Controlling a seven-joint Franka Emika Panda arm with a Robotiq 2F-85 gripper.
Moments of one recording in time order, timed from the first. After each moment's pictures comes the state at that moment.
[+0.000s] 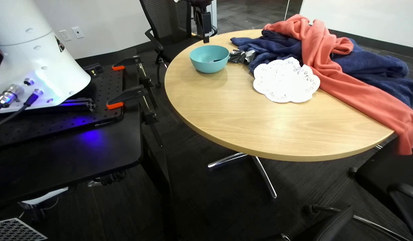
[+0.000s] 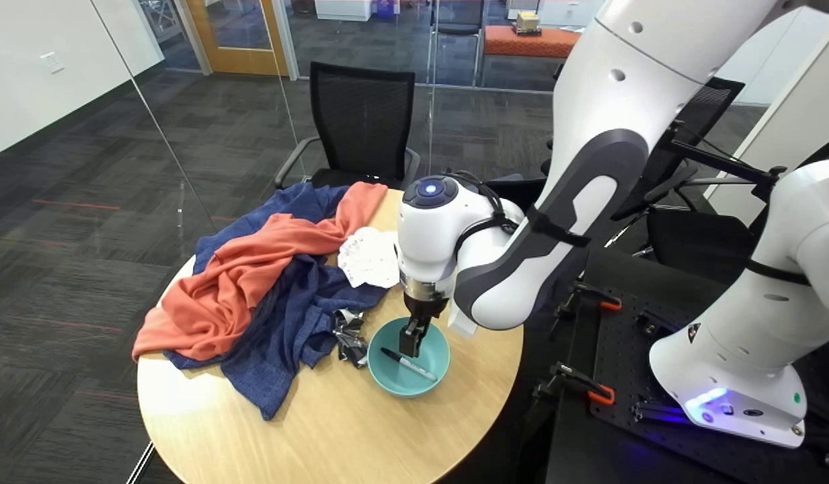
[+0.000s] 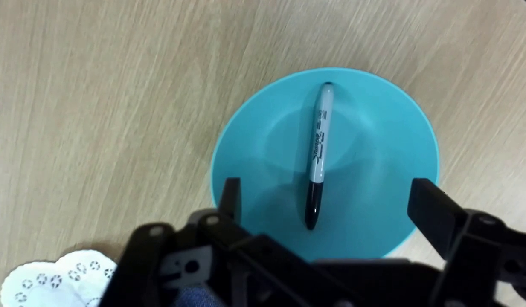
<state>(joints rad) 0.15 0.36 0.11 -2.42 -0.09 2.78 0.35</state>
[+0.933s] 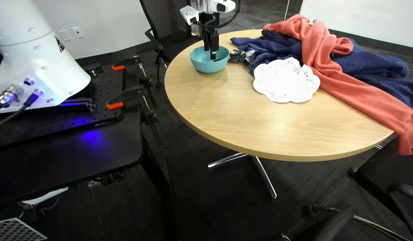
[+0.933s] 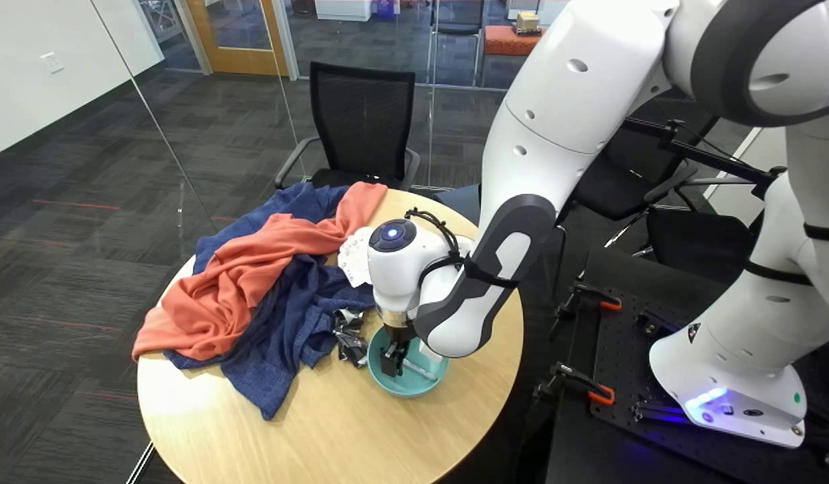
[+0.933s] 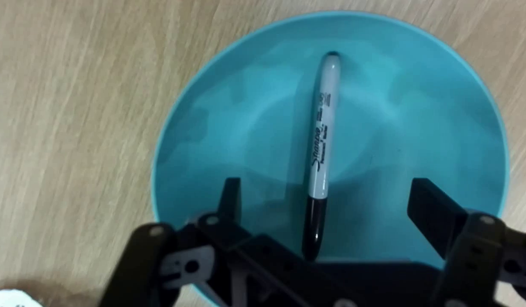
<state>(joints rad) 0.22 0.64 0.05 -2.21 -0.07 2.79 0.35</state>
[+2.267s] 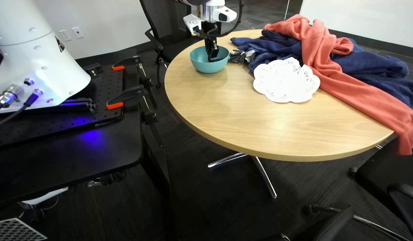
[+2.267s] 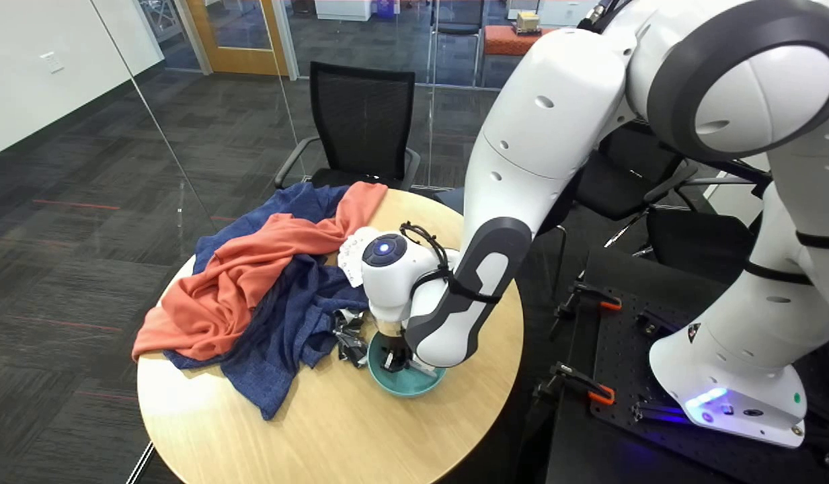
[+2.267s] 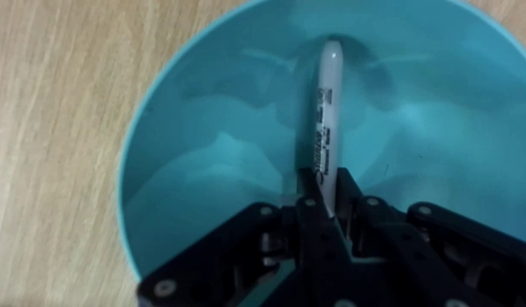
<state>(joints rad) 0.25 0.73 0.03 -2.13 -0.05 2.79 0.35</state>
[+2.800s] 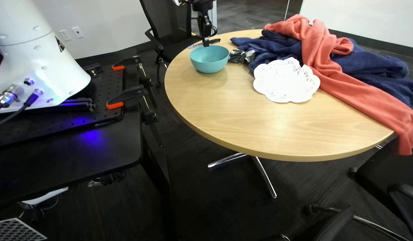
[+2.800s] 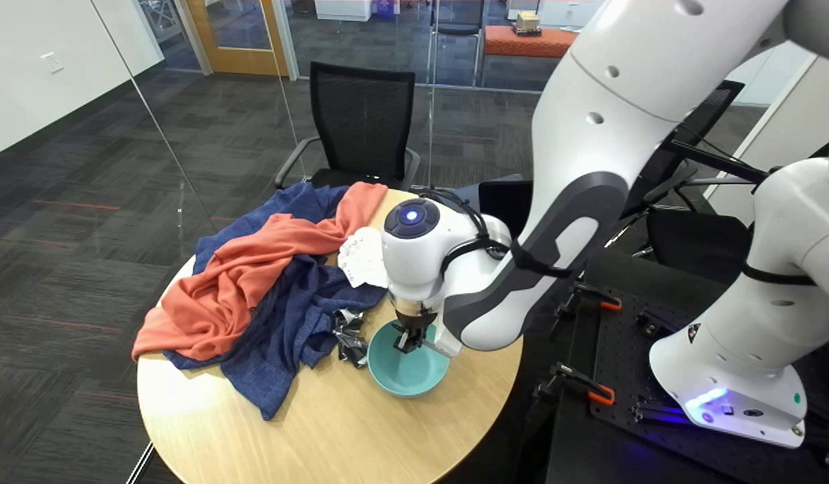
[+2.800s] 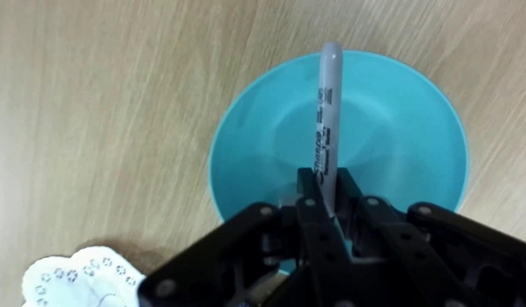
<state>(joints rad) 0.41 0.43 -0.10 -2.36 -0.10 2.76 0.46</state>
